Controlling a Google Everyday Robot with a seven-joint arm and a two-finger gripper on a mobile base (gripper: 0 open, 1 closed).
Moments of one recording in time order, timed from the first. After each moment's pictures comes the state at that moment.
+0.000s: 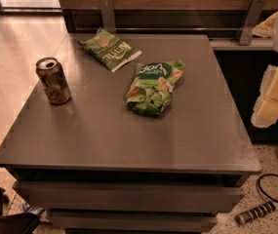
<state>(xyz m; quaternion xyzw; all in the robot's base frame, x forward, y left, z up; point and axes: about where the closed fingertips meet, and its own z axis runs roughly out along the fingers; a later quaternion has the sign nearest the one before) 0.438 -0.212 0.991 -0.60 0.78 -0.05 0.18</state>
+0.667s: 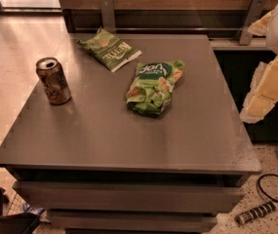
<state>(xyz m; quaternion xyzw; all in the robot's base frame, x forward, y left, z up) 0.447 -0.203 0.990 -0.59 0.78 -0.04 0.20</state>
